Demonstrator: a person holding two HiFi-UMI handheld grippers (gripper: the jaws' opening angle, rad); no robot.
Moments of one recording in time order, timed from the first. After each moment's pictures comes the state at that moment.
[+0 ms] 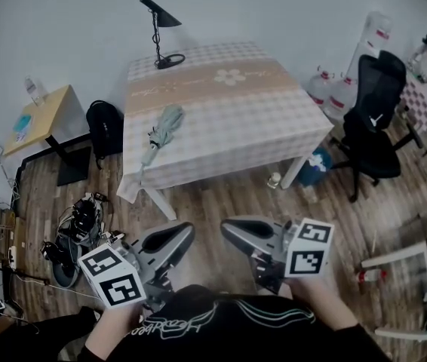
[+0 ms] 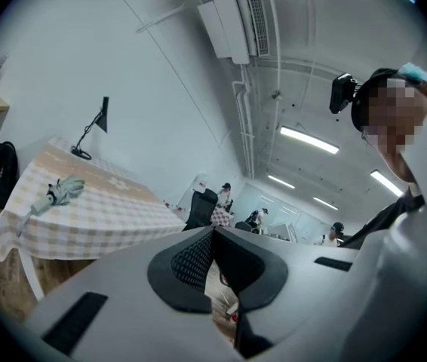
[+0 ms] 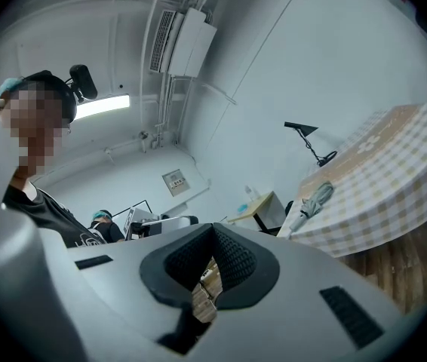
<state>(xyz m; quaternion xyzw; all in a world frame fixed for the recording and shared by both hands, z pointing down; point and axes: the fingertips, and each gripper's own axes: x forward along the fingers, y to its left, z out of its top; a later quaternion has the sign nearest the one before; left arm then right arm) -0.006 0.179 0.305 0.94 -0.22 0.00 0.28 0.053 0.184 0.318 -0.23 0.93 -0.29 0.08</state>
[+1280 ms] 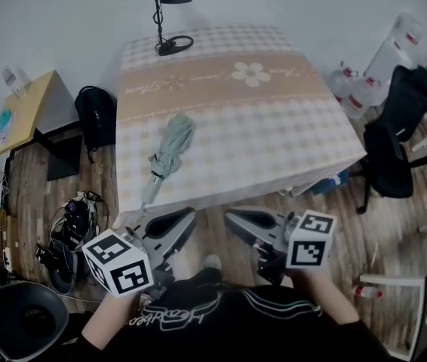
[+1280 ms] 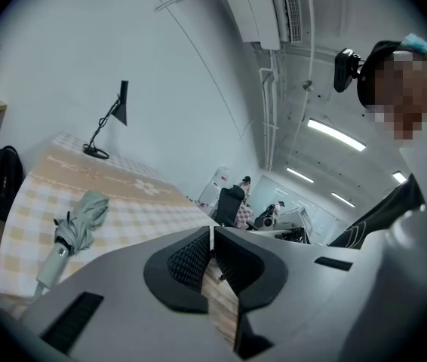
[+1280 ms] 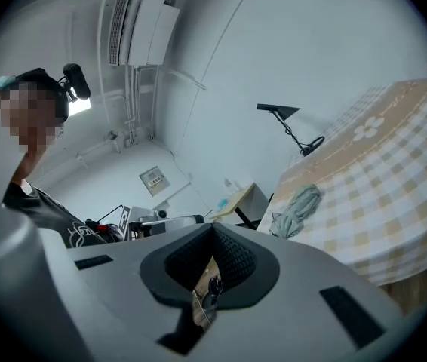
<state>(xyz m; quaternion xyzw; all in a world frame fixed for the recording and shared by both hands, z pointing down) -0.025 -0.083 0.368 0.92 -0.25 0.05 0.30 0.034 -0.071 0.372 -0.24 0.90 -0.35 0.03</state>
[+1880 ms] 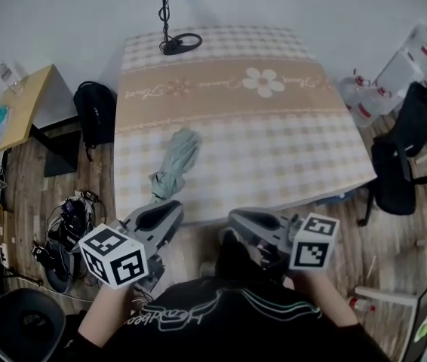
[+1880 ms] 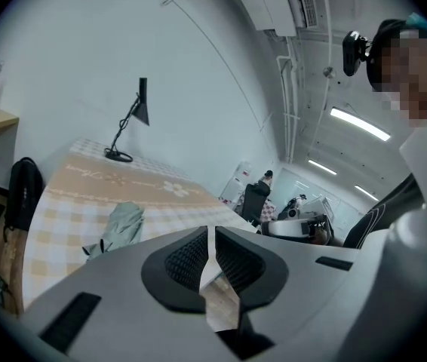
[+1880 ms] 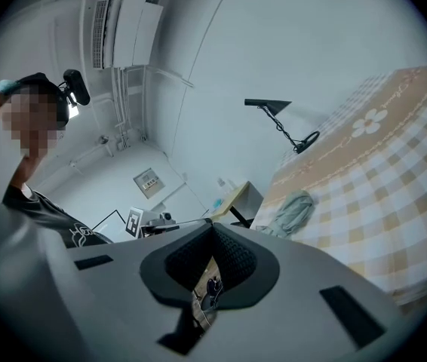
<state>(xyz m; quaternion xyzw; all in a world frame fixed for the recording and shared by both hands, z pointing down) -0.054 -0.191 0.409 0.90 -0.31 0.09 0.30 0.042 -0.162 0.393 -0.24 0.89 -0.38 0.03</state>
